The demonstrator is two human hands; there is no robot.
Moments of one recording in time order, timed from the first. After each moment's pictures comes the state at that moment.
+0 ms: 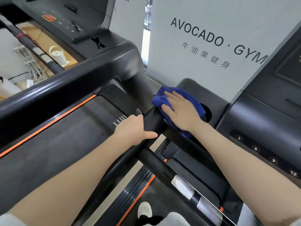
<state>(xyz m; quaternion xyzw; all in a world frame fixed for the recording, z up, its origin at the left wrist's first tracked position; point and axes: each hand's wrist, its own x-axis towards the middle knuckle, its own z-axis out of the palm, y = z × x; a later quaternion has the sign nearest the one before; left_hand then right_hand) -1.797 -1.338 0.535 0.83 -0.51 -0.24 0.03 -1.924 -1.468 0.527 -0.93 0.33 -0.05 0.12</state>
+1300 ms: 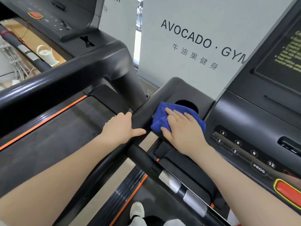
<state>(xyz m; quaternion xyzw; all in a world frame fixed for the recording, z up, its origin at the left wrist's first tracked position) -1.800 -1.333 0.526 0.84 -0.51 -0.20 0.05 -1.980 -1.410 0.532 -0.93 0.37 -0.01 -0.02</state>
